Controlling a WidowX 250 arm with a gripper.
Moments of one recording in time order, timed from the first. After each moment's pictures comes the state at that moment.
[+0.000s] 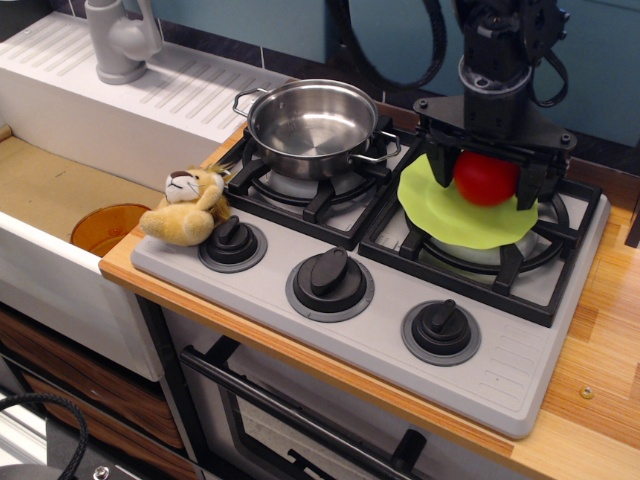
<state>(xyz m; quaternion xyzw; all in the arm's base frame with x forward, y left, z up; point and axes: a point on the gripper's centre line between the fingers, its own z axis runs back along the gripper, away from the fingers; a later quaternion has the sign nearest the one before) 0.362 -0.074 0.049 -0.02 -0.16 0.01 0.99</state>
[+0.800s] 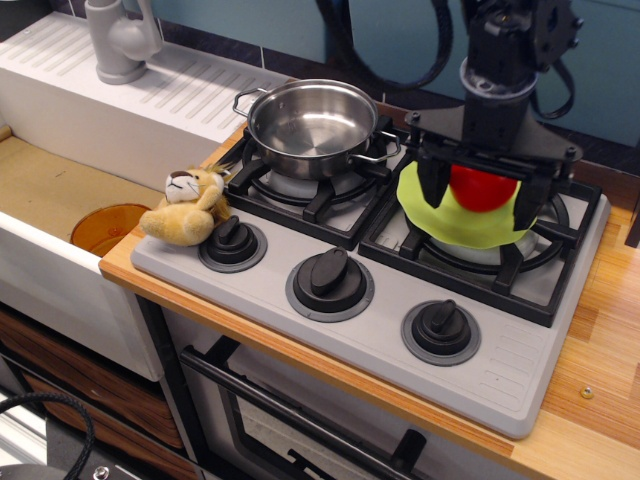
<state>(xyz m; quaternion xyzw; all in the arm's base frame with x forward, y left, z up) 0.333 -0.087 0.069 -0.01 -0.11 0.04 0.99</state>
